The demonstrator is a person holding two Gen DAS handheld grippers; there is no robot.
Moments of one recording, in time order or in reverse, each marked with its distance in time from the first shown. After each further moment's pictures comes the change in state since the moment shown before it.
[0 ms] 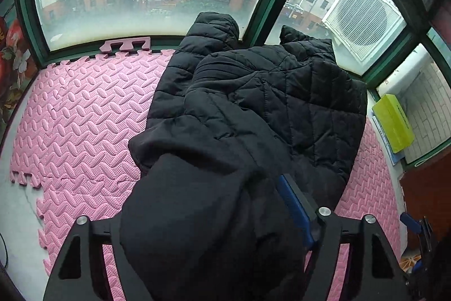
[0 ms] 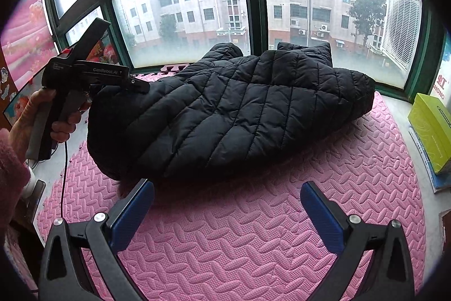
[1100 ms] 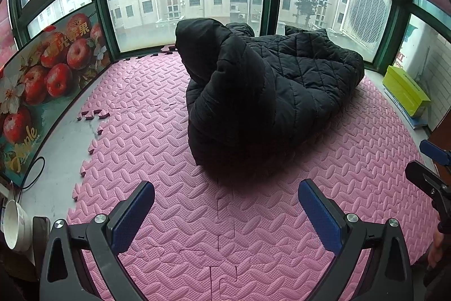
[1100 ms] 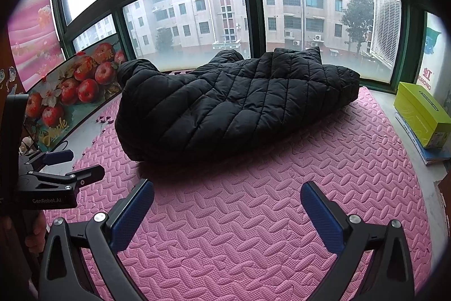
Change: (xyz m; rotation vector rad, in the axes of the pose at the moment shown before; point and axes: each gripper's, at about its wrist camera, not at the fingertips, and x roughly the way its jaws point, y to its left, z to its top) left arm -0.117 -0.067 -0.232 -0.001 -0.211 0.282; right arm -0.053 0.025 -0.054 0.015 -0.081 -0.014
